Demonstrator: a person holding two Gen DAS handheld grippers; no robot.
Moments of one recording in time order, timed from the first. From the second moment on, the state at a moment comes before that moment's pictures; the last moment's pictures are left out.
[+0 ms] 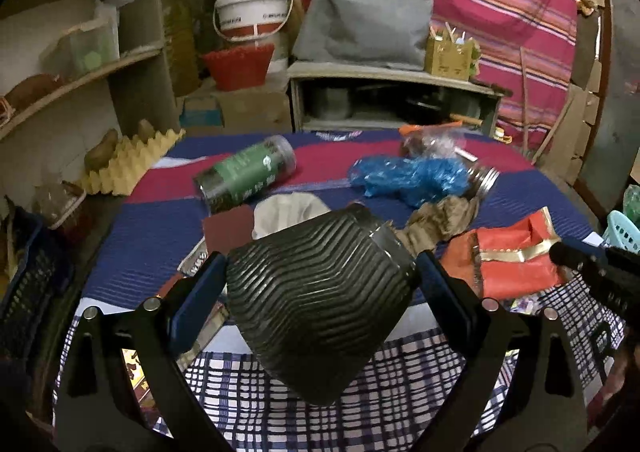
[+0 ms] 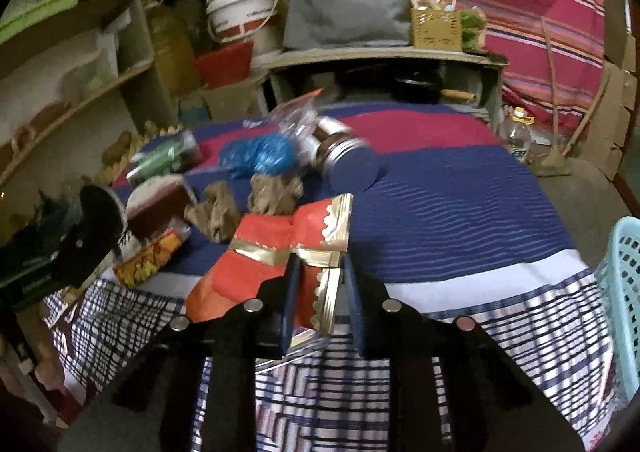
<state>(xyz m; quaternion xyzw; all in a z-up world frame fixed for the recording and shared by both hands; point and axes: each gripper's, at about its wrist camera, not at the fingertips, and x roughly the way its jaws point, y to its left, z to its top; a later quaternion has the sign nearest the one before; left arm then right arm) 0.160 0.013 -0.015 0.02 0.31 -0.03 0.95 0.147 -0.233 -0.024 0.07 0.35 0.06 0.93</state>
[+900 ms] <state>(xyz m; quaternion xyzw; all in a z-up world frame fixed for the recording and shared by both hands) 0.149 -0.105 0.010 0.02 0.31 -0.11 0.94 0.097 -0.362 0.027 0.14 0.28 0.00 0.95</state>
